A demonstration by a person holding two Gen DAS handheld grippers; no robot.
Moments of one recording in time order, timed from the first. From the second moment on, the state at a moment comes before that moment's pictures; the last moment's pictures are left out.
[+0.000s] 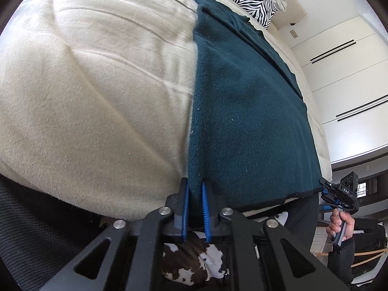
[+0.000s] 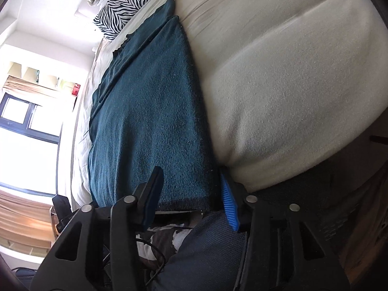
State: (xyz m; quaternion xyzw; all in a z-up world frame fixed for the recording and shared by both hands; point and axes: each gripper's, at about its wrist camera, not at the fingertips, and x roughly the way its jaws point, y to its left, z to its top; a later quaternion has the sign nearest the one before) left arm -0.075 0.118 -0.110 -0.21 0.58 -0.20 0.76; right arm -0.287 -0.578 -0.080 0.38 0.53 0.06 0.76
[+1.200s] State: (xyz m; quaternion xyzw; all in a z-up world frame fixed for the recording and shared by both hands) left arm 0.016 0.170 -0.009 -0.47 0.37 -0.27 0.75; right arm -0.186 -0.603 0.018 0.49 0.31 0.13 0.80
